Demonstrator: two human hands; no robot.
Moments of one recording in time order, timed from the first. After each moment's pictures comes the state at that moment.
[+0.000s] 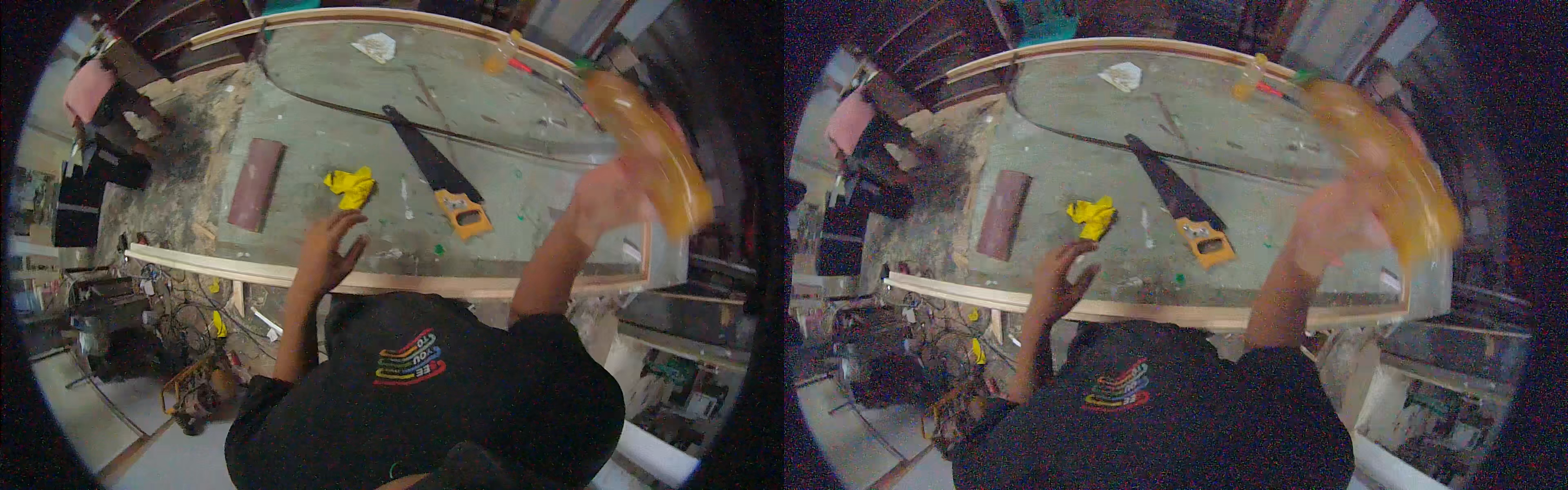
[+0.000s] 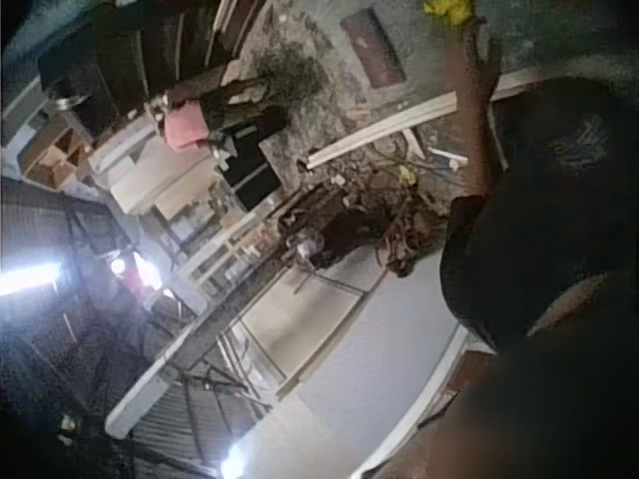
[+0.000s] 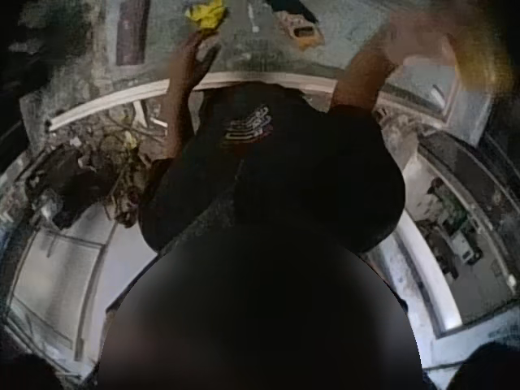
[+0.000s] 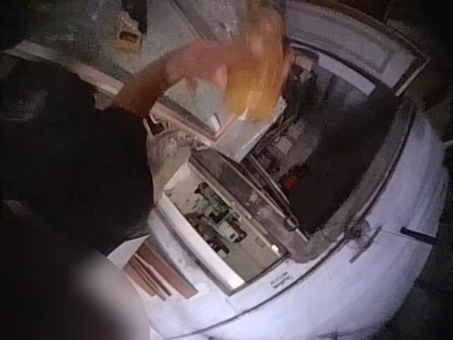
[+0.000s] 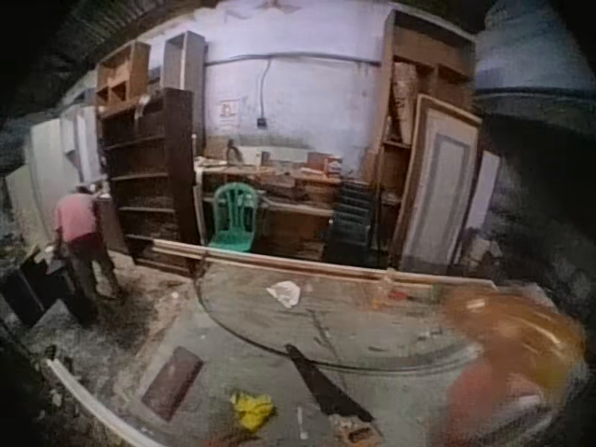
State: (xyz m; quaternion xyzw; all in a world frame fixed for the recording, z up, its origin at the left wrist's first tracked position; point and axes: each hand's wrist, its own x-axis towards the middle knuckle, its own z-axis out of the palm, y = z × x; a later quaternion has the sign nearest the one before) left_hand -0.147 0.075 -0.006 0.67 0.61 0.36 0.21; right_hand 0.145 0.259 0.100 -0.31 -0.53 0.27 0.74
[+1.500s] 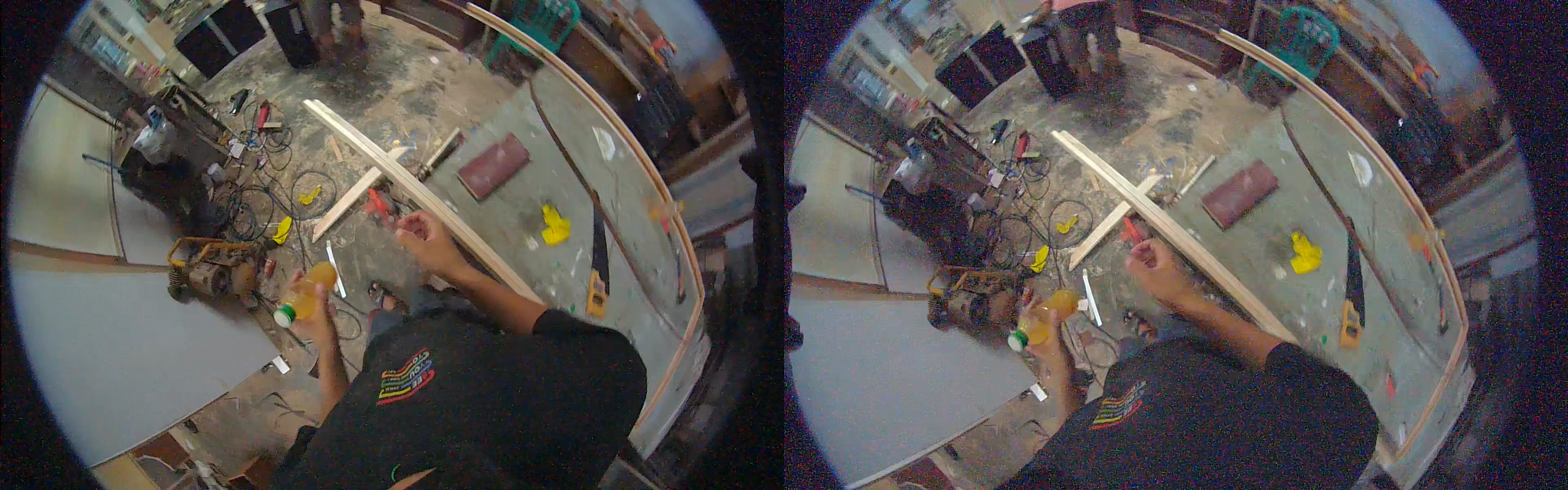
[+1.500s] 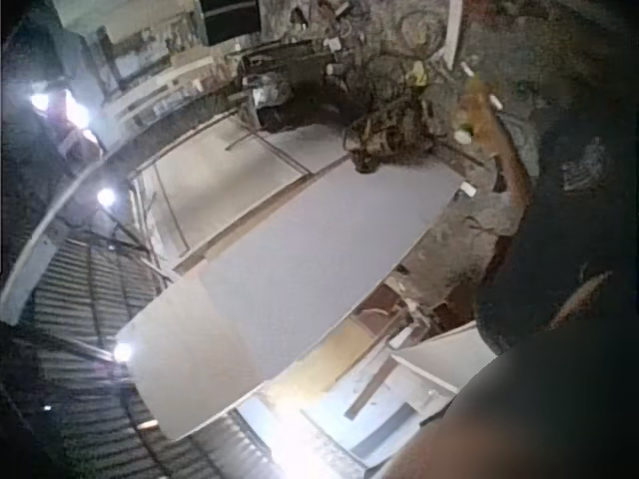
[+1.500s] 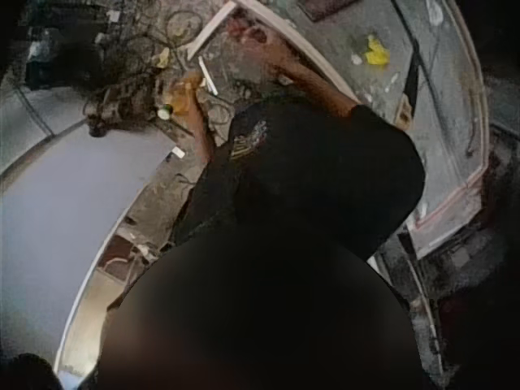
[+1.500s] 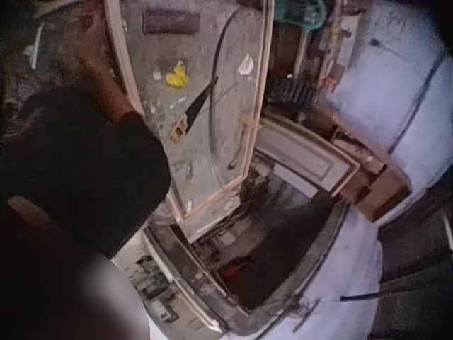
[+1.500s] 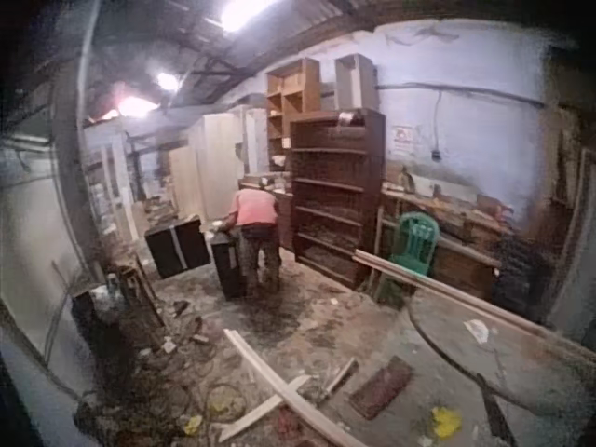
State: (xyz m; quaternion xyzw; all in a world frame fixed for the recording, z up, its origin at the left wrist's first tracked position) left_hand -0.305 -0.331 -0.038 -0.05 0.71 0.69 -0.11; right_hand -0.279 -0.076 -0.019 -0.24 -0.72 0.65 0.05
